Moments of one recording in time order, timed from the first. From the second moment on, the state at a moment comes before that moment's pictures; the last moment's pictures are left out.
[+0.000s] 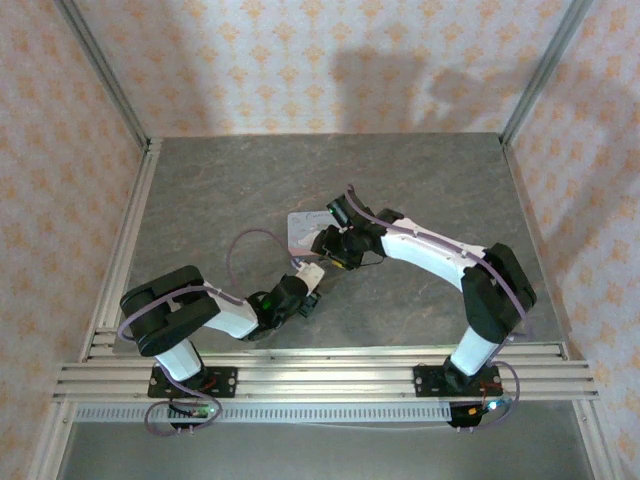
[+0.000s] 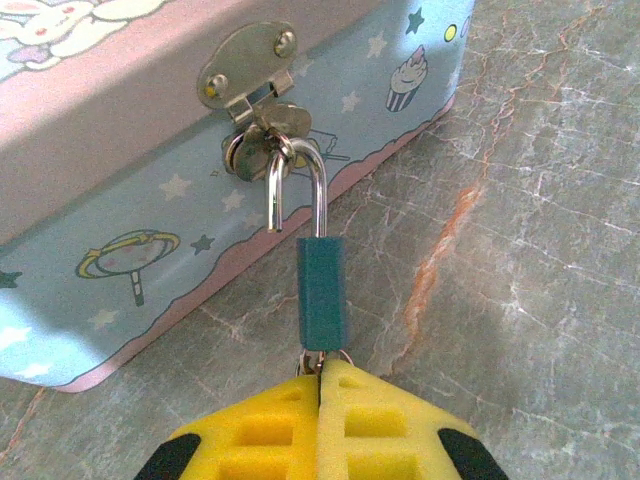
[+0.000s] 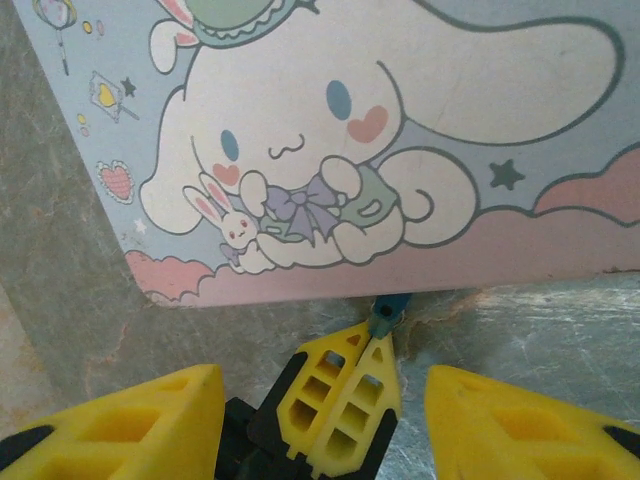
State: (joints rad) left arm -0.91 1.66 0.40 0.64 -0.35 -0.11; right arm 0.73 1.67 1.20 -0.59 -0.23 1.08
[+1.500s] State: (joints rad) left arm -0.89 1.37 0.34 0.42 -0.26 -0.13; right arm 0.84 1.68 1.00 -0.32 -0.20 1.28
